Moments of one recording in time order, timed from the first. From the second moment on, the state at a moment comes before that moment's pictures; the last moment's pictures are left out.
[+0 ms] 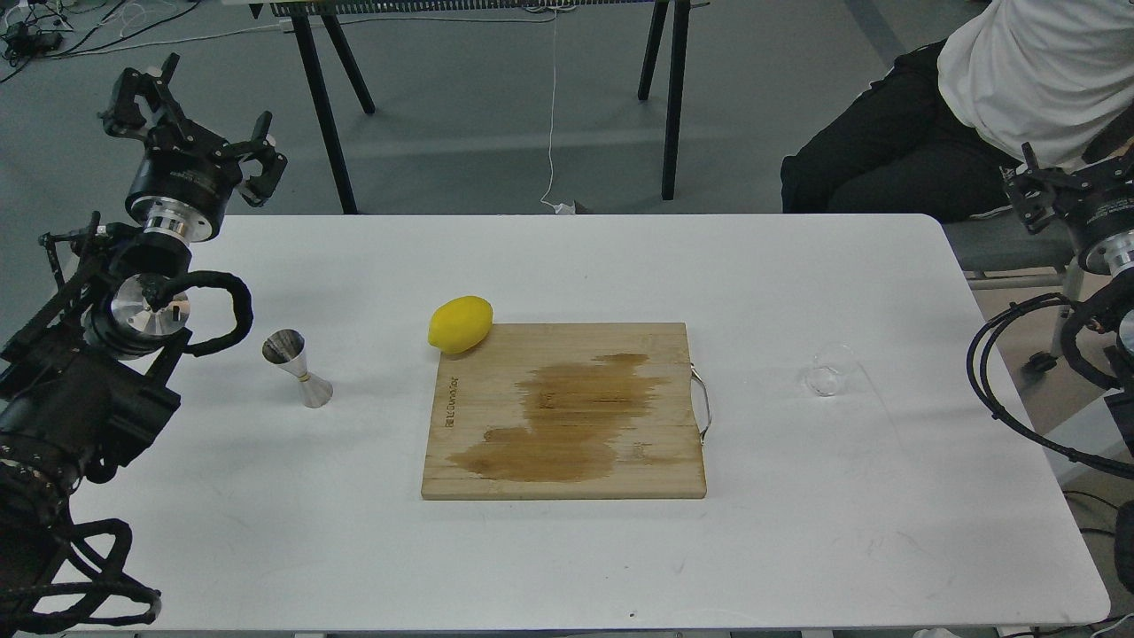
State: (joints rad) left arm -0.82 0.21 -0.96 -0.49 0.02 -0.38 -0.27; right arm 0.60 -0.47 1.27 0.44 0.10 0.49 0.12
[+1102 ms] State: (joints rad) left arm -0.21 0.98 -0.80 -1.54 0.82 -0.17 -0.29; right arm 0.59 -0.46 1.26 0.45 0.10 0.49 0.13
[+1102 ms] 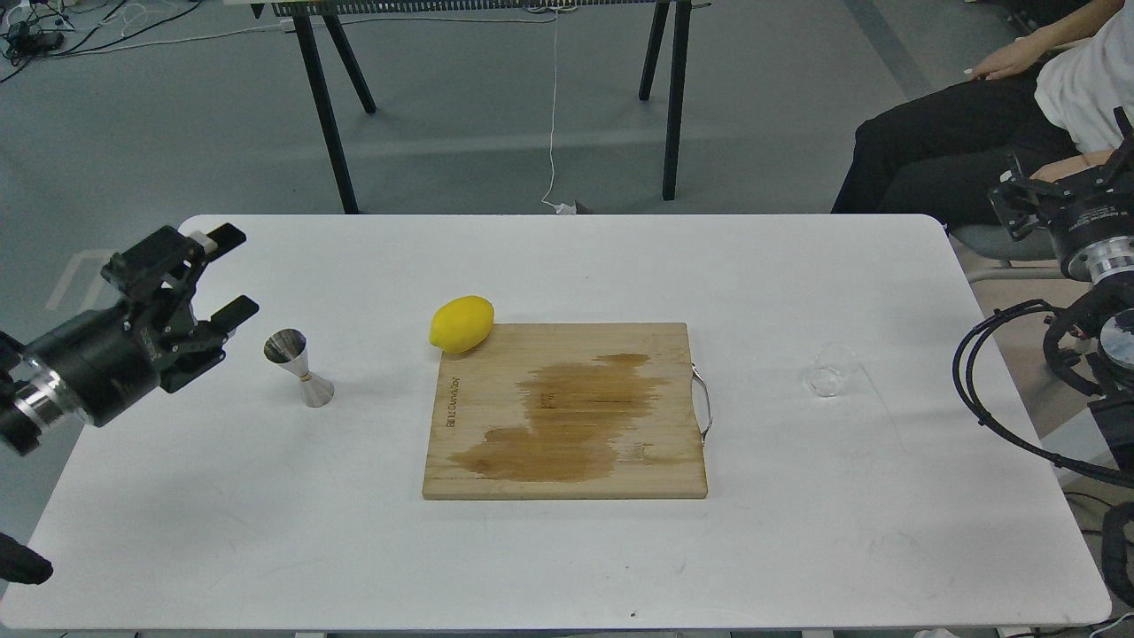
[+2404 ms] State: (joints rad) left arm -0.43 0.32 -0.67 -0.58 2.08 0.37 -0.25; right arm 0.60 -0.48 1.25 0.44 0.10 0.49 0.14
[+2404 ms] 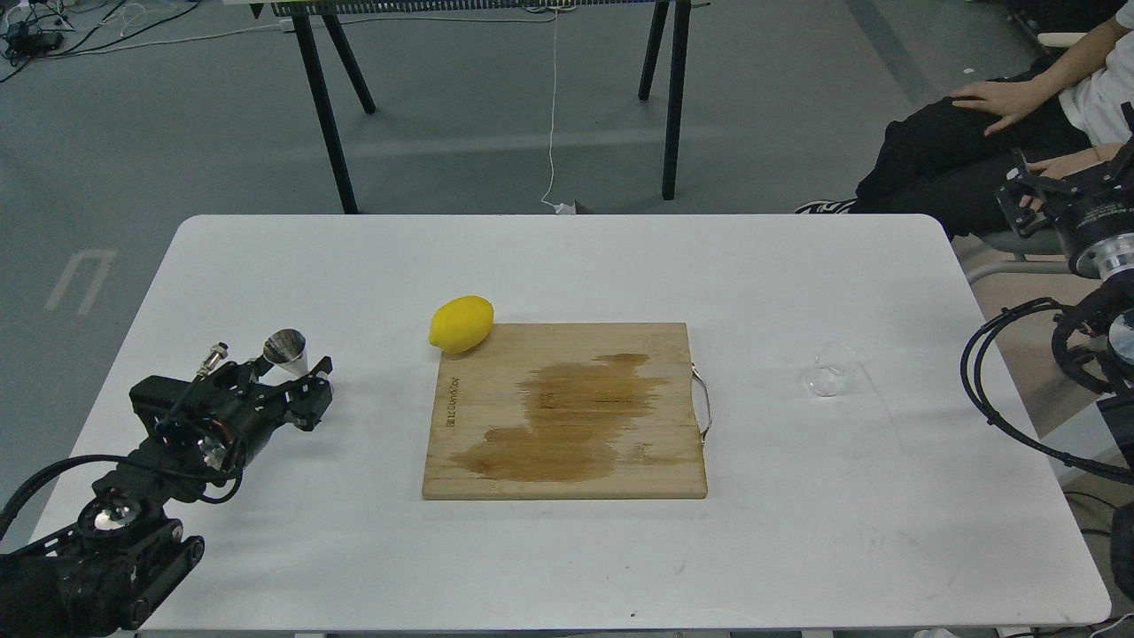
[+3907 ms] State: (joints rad) left arm -0.66 -0.01 -0.29 -0.76 2.18 0.31 -0.13; right arm 0.59 -0.50 1.25 0.44 0.10 0.49 0.14
